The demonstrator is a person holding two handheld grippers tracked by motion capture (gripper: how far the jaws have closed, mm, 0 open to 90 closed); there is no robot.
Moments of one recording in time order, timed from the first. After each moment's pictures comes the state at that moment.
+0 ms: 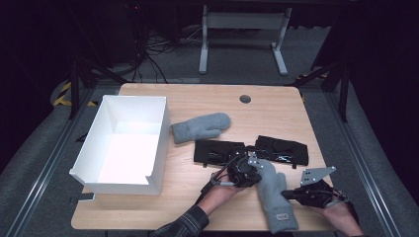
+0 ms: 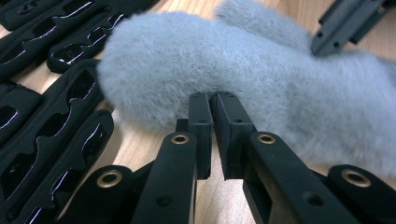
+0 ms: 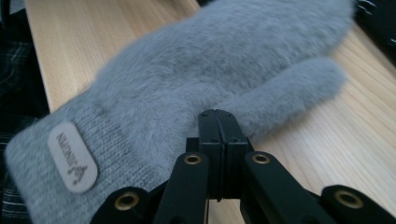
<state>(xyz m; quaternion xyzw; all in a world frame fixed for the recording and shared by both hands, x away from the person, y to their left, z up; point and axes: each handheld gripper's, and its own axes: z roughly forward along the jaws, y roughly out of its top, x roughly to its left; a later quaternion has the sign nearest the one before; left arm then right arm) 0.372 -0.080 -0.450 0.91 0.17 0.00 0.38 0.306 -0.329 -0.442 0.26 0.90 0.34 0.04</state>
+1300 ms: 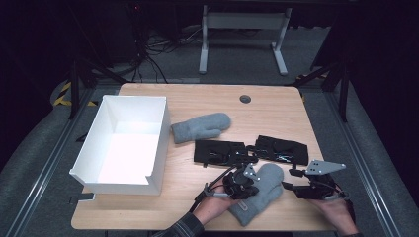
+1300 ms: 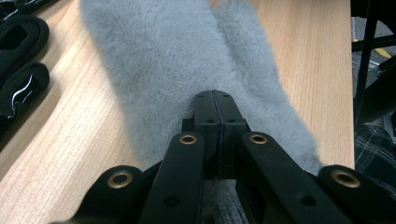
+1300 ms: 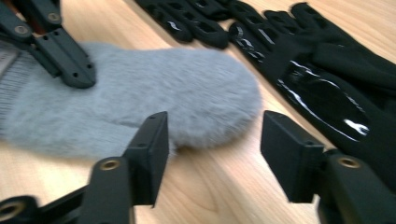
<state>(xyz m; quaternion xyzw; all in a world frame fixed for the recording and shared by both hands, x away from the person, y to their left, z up) 0.342 -0.065 -0.449 0.92 0.15 -0.04 0.36 0.317 -0.340 -0.435 0.33 0.85 0.38 0.15</state>
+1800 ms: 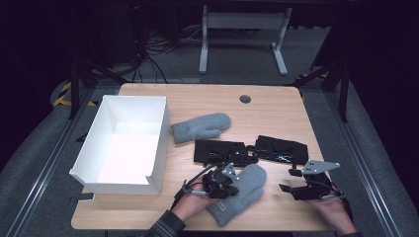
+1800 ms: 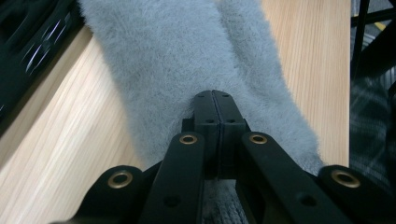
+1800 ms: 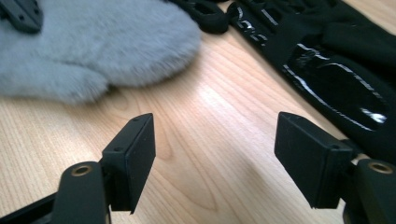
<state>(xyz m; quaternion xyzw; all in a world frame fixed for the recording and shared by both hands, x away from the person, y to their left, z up) 0.344 -0.001 -0.445 0.93 0.14 -0.04 0.34 0.322 -0.335 -0.444 0.34 0.86 0.37 0.13</state>
